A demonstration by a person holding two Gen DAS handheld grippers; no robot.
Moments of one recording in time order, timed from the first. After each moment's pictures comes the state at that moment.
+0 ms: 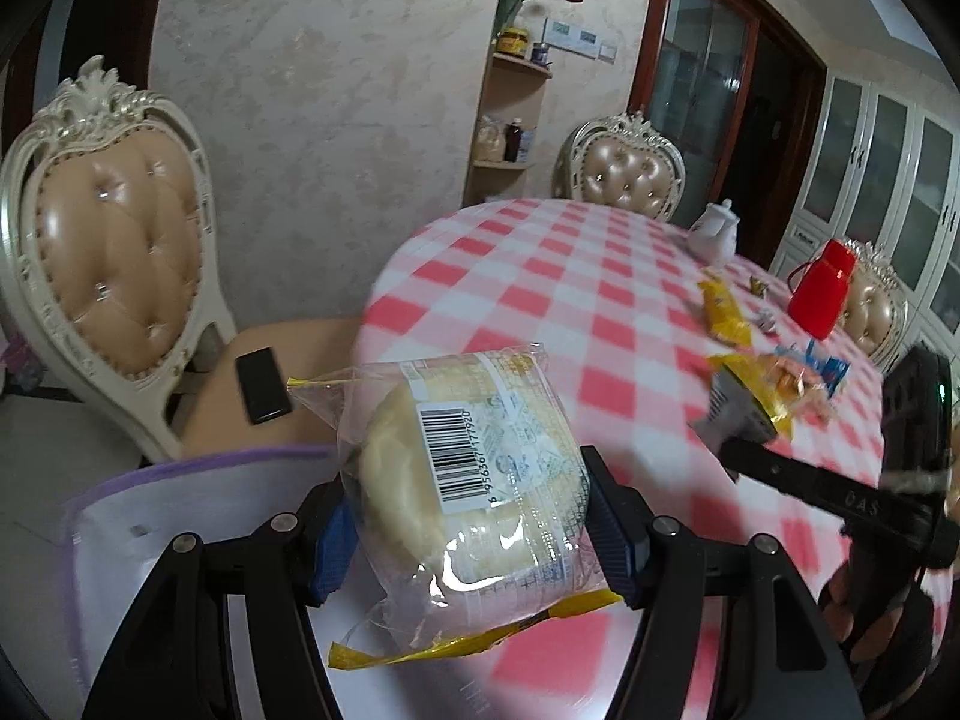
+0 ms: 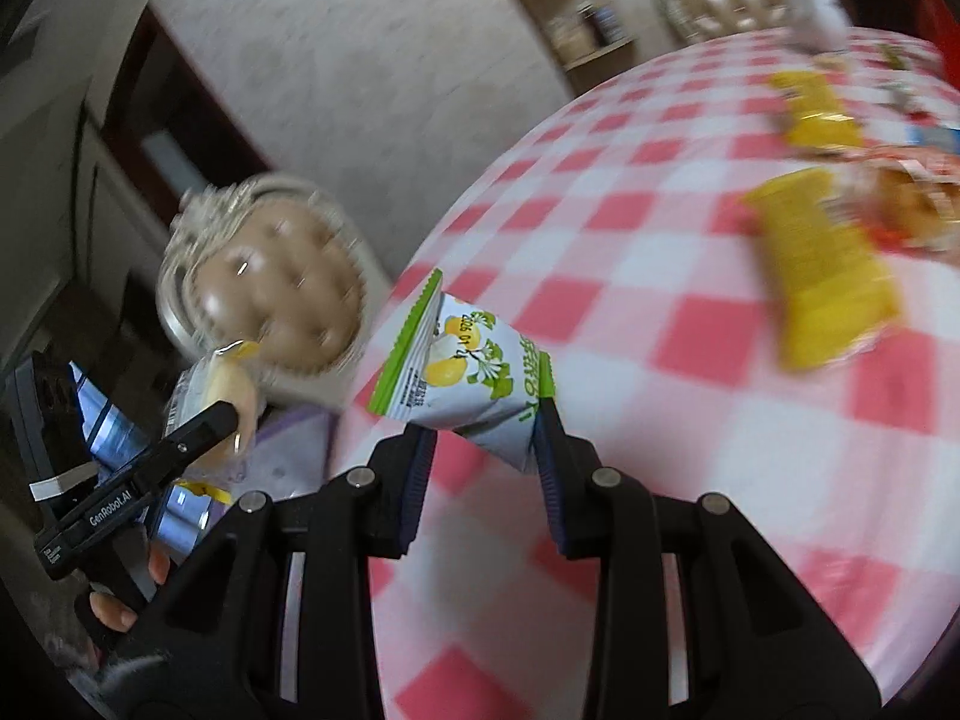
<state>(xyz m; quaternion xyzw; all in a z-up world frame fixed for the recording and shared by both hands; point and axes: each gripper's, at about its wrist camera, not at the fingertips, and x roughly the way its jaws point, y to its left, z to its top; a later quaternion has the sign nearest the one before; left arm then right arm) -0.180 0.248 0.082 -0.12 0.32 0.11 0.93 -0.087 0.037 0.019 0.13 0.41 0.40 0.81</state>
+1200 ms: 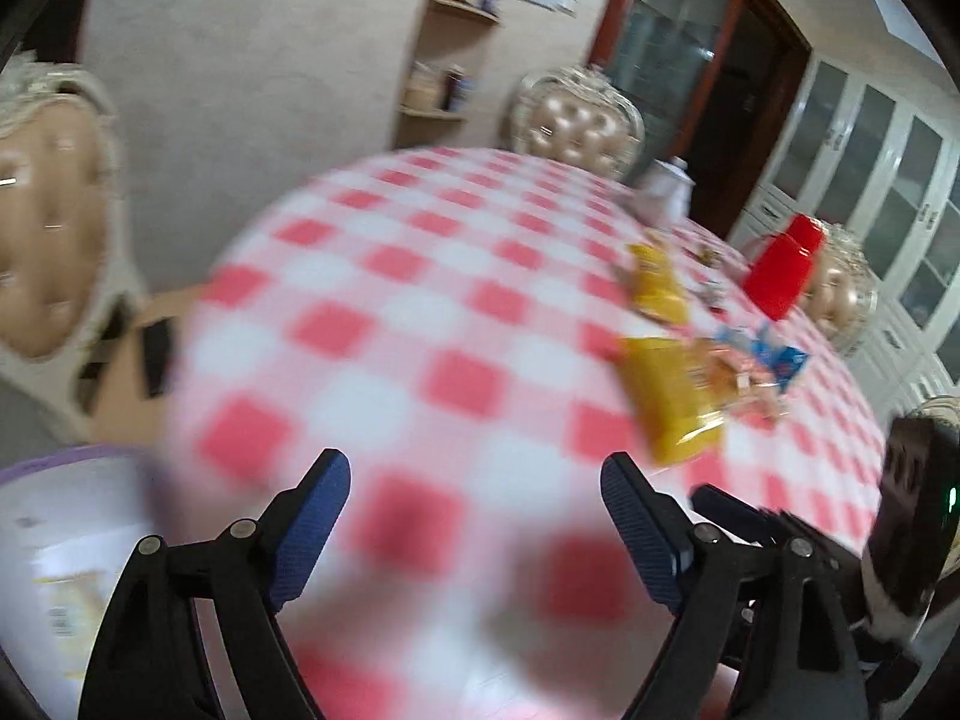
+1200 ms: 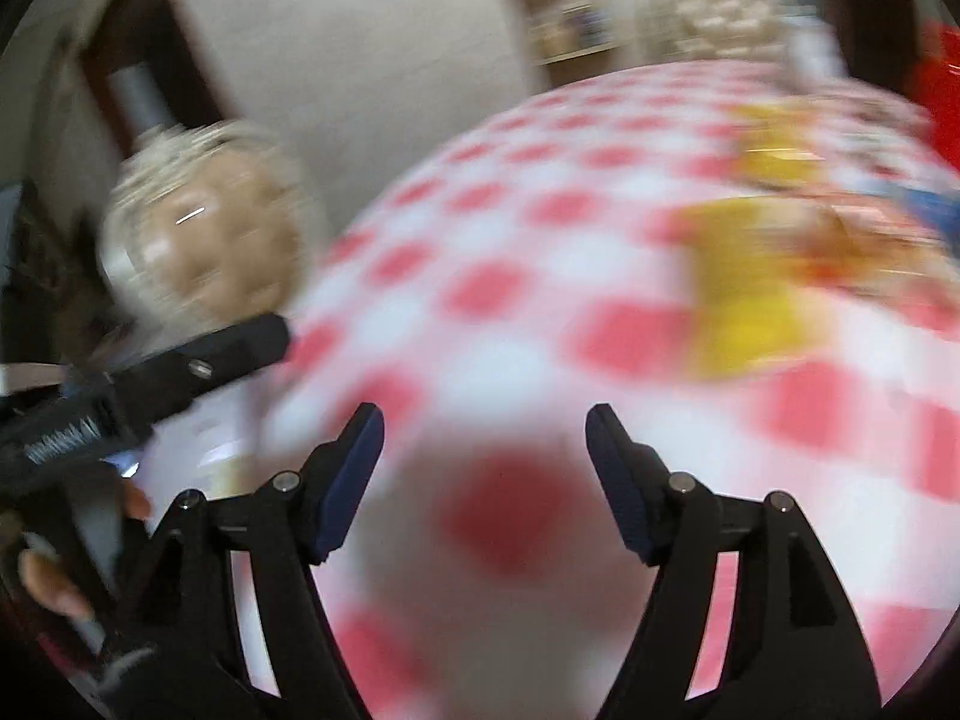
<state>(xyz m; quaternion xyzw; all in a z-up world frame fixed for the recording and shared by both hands) -0.071 0.151 0.076 -0.16 0.38 0.03 0.91 -0.062 -0.054 0.037 0.06 0.40 0.24 0.88</state>
